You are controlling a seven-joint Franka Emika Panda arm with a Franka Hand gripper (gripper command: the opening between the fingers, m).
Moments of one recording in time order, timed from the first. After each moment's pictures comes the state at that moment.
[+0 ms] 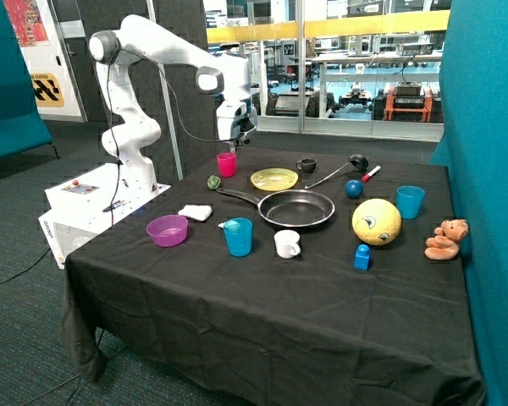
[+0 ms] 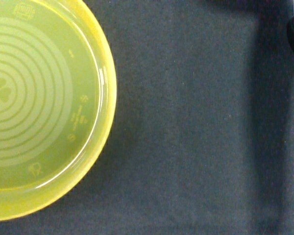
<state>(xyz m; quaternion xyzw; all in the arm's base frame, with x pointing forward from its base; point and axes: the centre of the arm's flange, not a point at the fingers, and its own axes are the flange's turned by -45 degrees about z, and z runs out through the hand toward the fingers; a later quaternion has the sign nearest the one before) 0.499 0.000 0.450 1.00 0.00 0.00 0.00</state>
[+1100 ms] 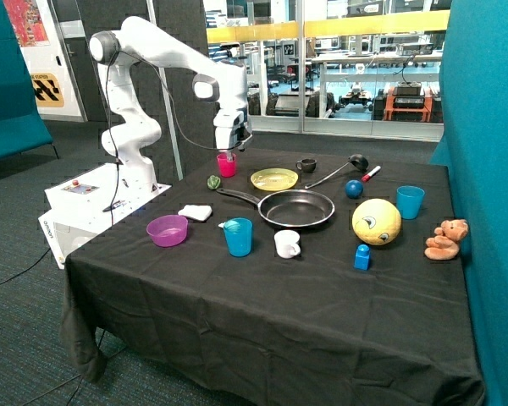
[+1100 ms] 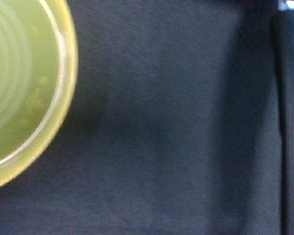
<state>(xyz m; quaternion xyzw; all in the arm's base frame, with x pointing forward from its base) 0.499 -0.037 0.428 1.00 0.04 -0.01 0.00</state>
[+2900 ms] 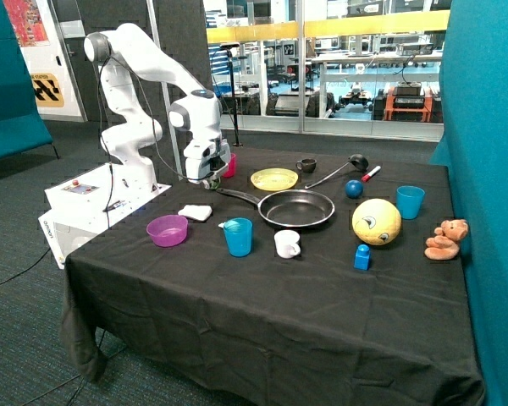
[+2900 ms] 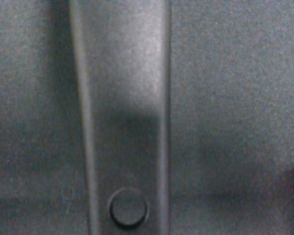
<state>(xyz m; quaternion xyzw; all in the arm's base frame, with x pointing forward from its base) 0.452 -0.124 0.356 1.00 0.01 0.00 0.00</state>
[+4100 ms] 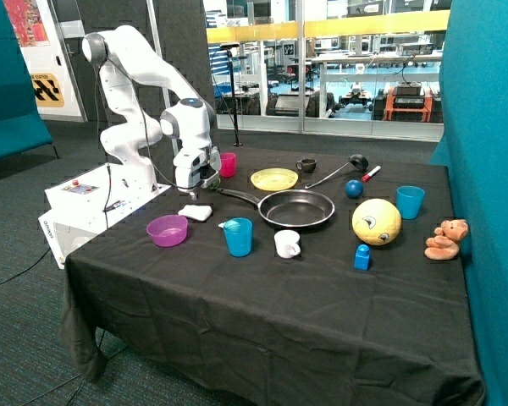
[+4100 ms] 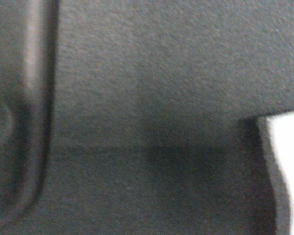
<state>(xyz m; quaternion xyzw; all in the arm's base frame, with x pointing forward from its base) 0.428 -0.154 0.335 1.00 0.01 0.00 0.00</state>
